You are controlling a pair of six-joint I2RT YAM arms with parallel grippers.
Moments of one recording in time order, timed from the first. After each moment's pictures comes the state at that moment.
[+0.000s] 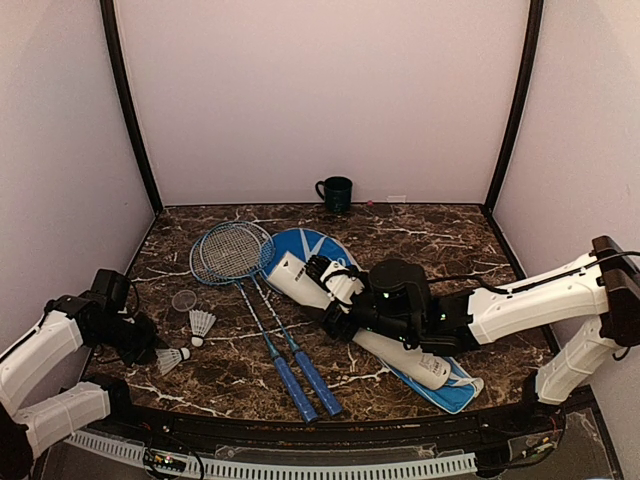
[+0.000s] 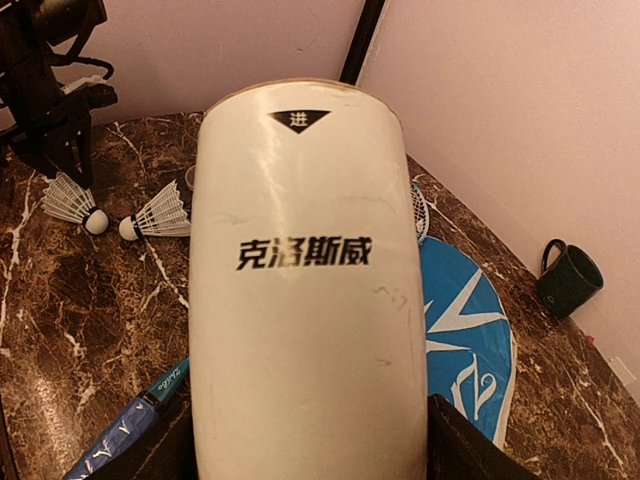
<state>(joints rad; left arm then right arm) -0.07 0.76 0.43 -0.86 0.22 -1.00 1.21 1.53 0.85 0.35 0.29 -0.19</state>
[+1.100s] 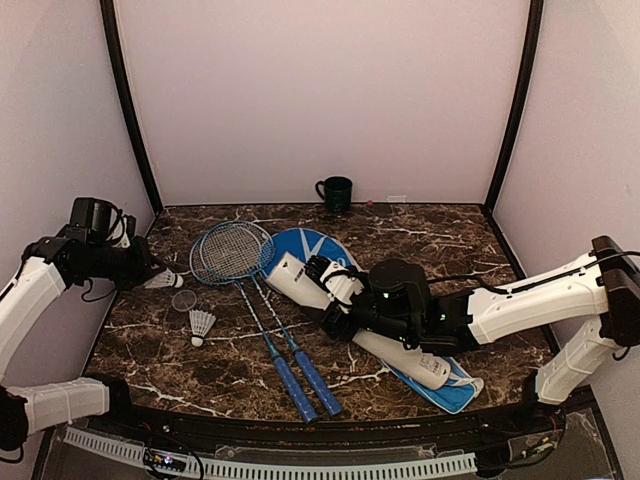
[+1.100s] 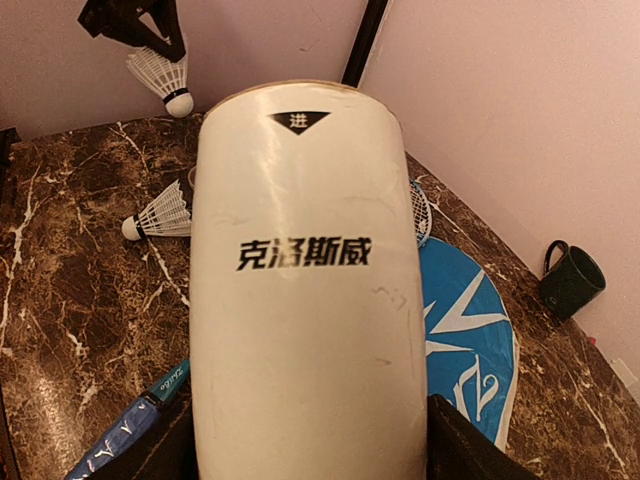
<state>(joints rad) -0.07 0.92 0.86 -0.80 0.26 -0.62 1.21 1.53 0.85 0.35 0.29 -0.19</state>
